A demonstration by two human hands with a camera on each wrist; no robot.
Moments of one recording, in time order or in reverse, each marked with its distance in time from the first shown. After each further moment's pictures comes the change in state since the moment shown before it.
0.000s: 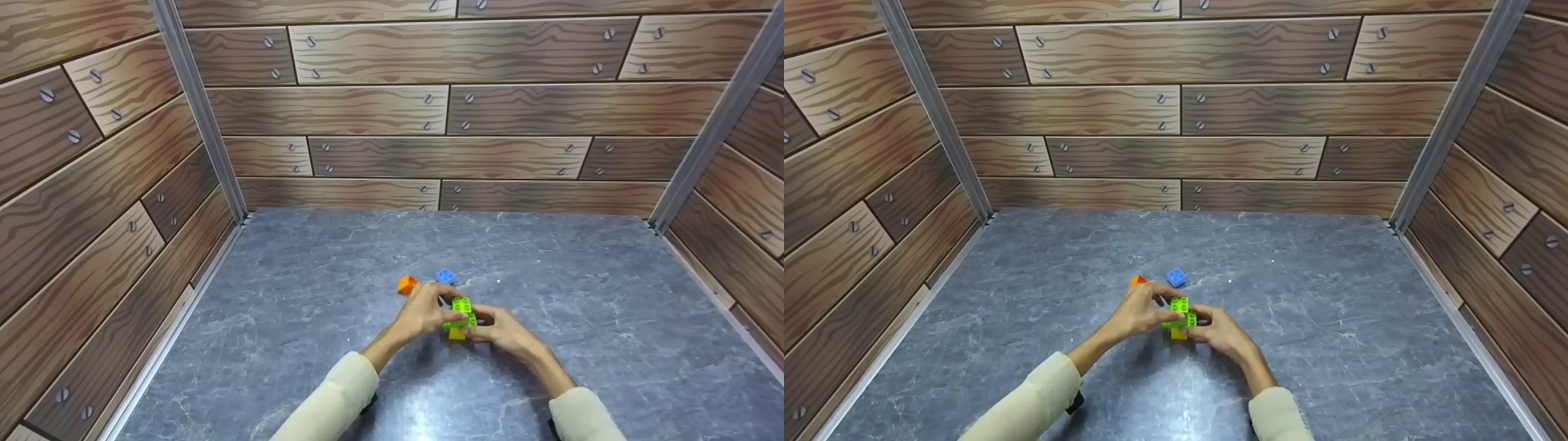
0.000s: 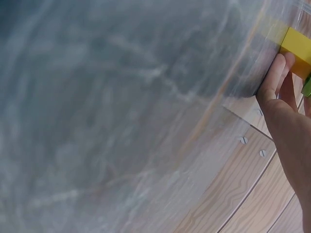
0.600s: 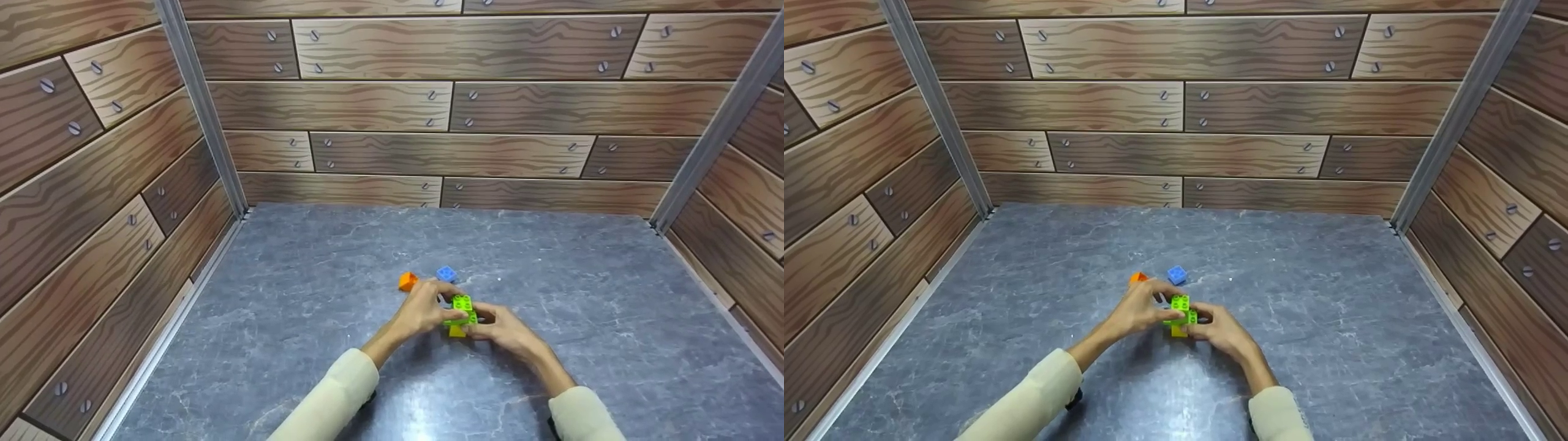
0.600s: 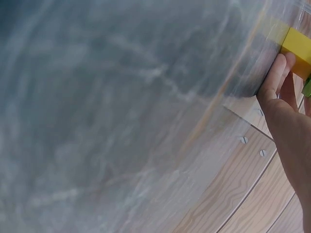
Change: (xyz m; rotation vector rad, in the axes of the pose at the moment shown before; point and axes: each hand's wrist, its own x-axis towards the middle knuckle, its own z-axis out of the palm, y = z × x) left_hand -0.002 -0.007 0.000 0.035 0.007 0.045; right_hand 0.000 0.000 0.000 -0.008 -0.005 0.001
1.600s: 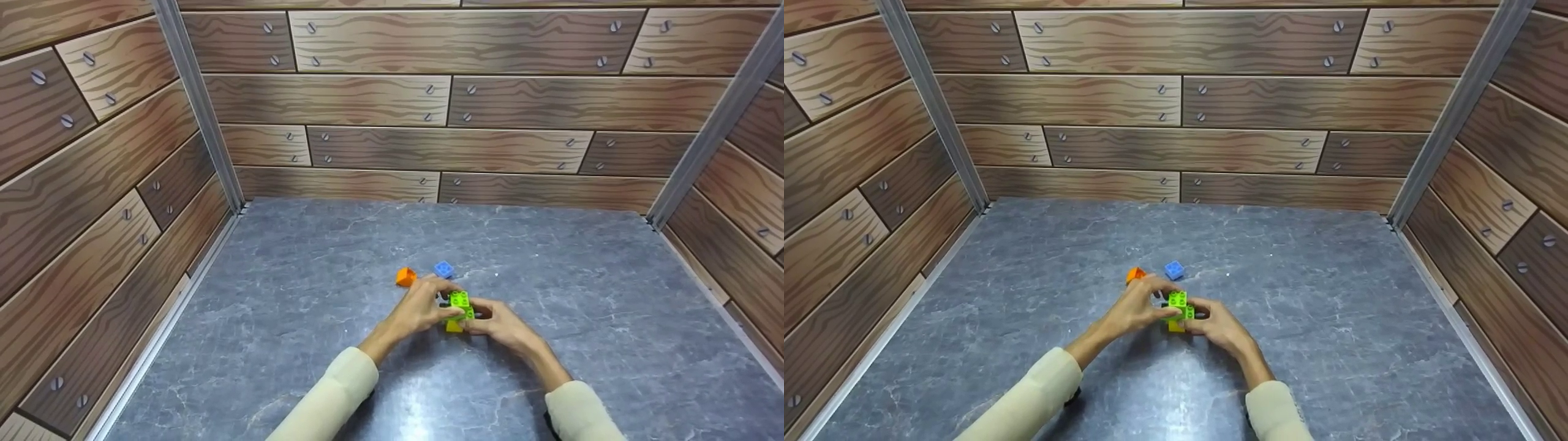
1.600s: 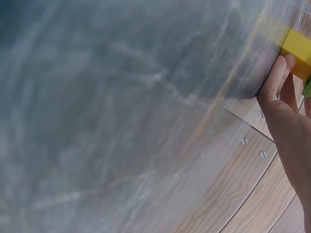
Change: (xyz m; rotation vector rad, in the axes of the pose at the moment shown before) left_hand -0.003 -0.003 0.005 0.086 0.012 0.092; right_hand 0.000 0.000 0.001 -0.018 0.012 -0.005
